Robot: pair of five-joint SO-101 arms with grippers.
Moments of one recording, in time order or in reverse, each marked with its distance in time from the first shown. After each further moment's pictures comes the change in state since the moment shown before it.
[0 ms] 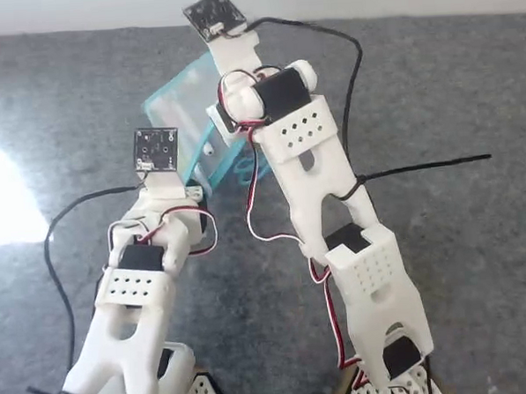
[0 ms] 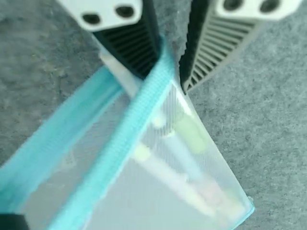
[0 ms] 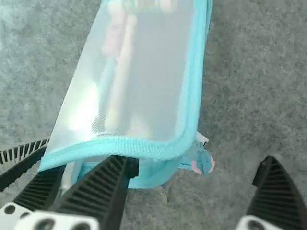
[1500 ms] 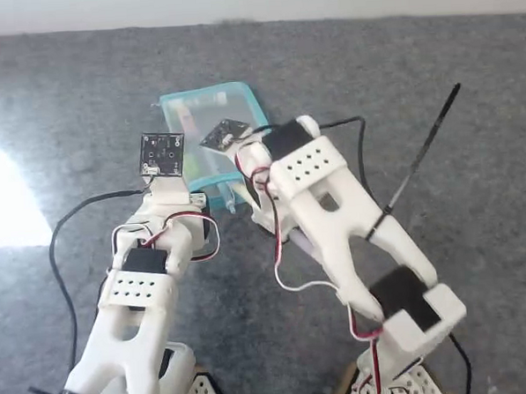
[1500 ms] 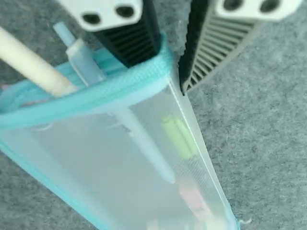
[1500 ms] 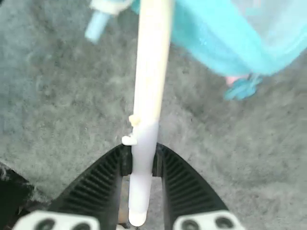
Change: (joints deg) left arm 0.2 0.1 3.8 -2.5 -0.5; right arm -1.7 -30.3 71.2 -3.8 15.9
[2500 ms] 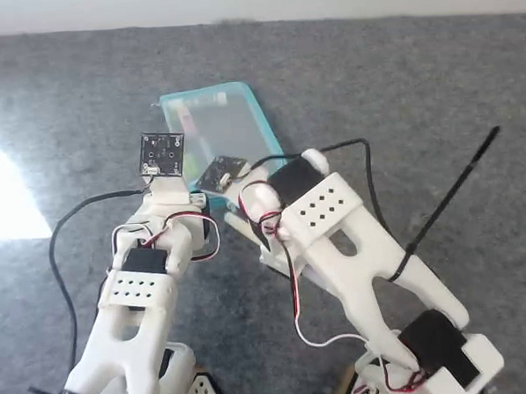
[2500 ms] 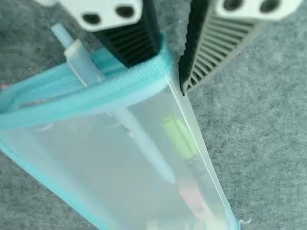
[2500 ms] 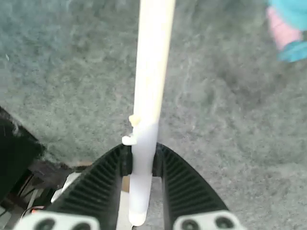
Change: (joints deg) left arm 0.0 0.0 0.0 0.0 0.0; right arm -5.8 -19.0 16.9 3.3 1.2
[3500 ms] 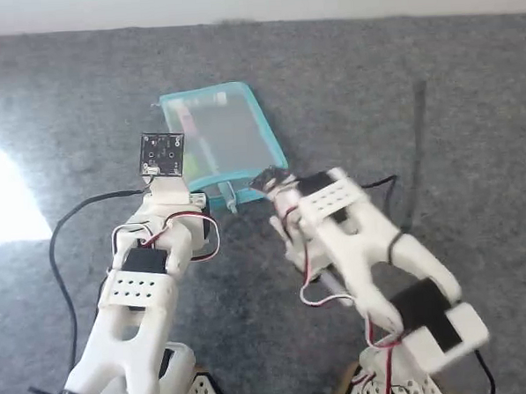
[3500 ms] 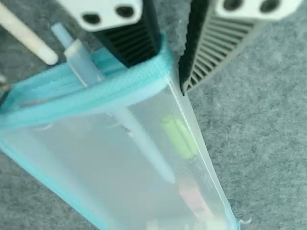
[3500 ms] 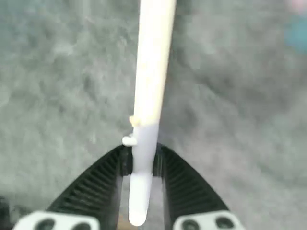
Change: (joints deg) left arm 0.0 0.0 0.0 0.0 0.0; right arm 12.0 8.4 18.9 -22.9 -3.0
